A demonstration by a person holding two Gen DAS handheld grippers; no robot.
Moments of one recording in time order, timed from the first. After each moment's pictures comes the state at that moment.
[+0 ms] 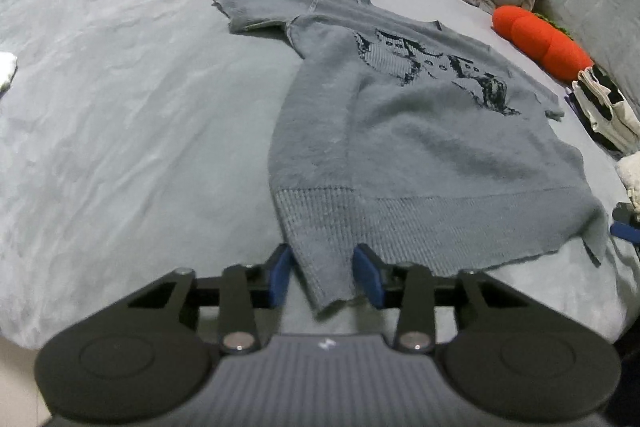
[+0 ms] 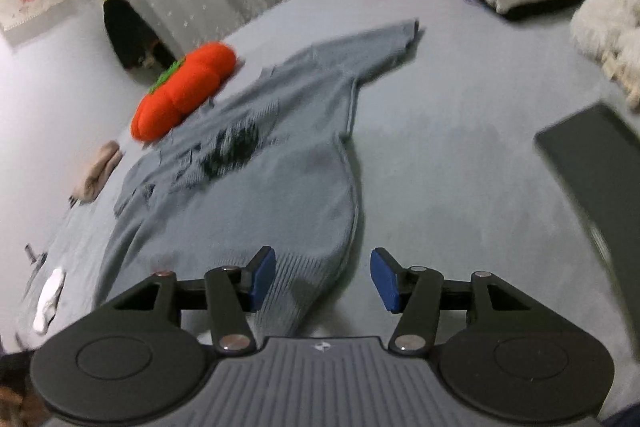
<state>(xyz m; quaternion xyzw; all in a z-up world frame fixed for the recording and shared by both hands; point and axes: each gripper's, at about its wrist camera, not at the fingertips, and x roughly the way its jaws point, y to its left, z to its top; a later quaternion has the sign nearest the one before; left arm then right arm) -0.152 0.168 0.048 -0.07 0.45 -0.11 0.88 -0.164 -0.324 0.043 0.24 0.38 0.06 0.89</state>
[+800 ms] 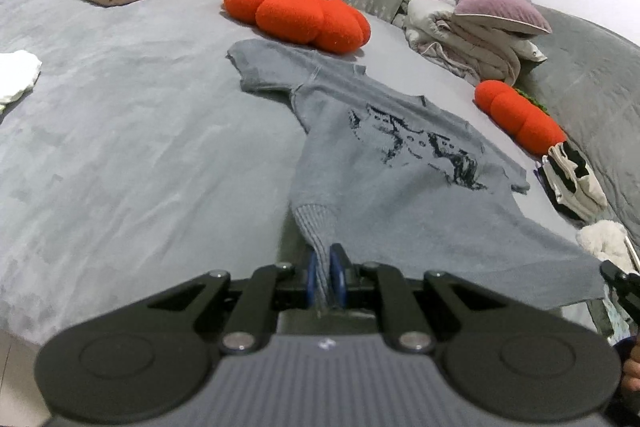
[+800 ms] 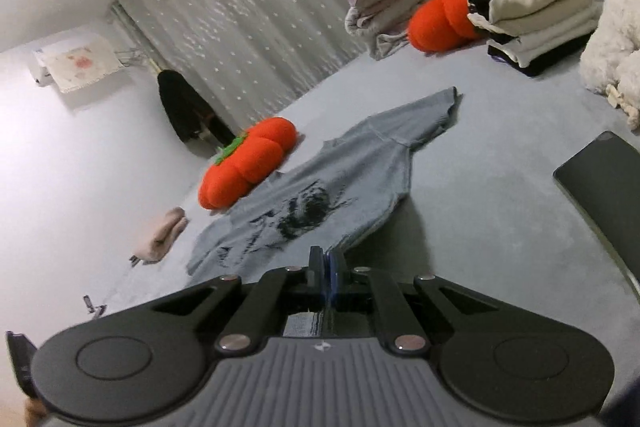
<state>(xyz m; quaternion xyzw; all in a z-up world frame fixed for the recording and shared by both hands) -0.173 0.202 0.082 -0.15 0.38 -0.12 0.90 -0.221 -0.316 0.075 0.29 0.24 0.10 0.92</state>
